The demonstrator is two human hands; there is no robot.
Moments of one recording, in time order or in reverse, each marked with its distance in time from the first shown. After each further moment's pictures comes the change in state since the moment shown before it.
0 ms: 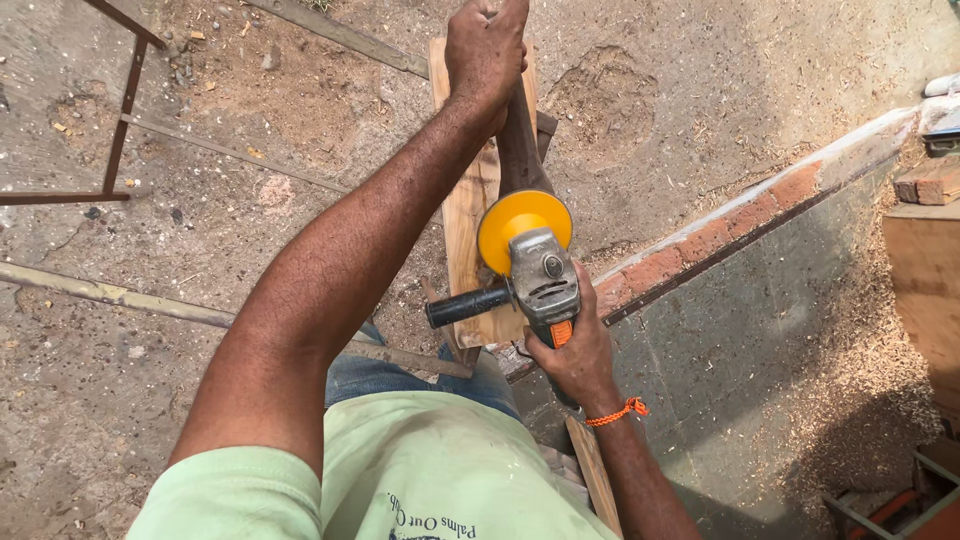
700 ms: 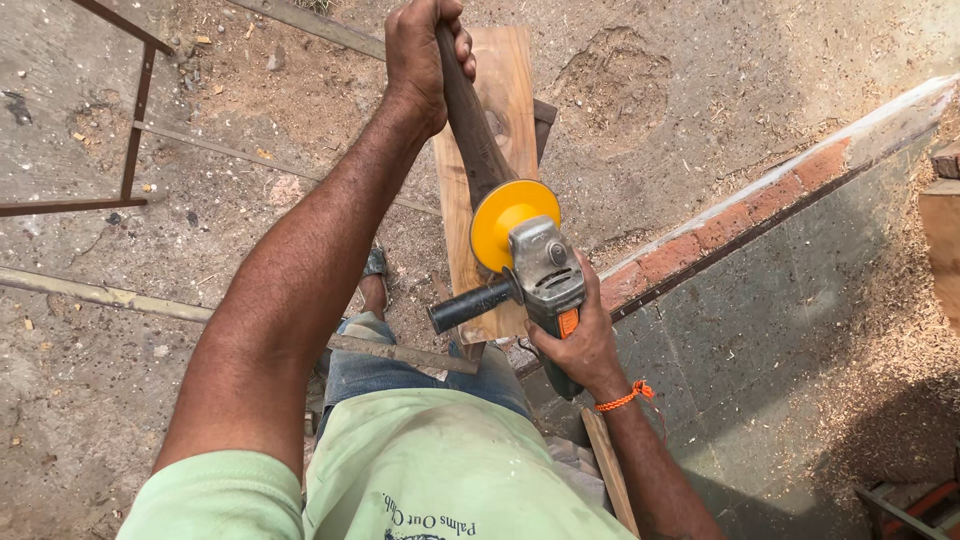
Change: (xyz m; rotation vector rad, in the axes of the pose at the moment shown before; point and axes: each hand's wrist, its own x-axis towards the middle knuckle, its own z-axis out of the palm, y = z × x) left_hand 0.000 0.003 -0.060 -0.329 -0.146 -0.003; right_hand 0.008 0.025 0.001 0.225 -0.075 0.022
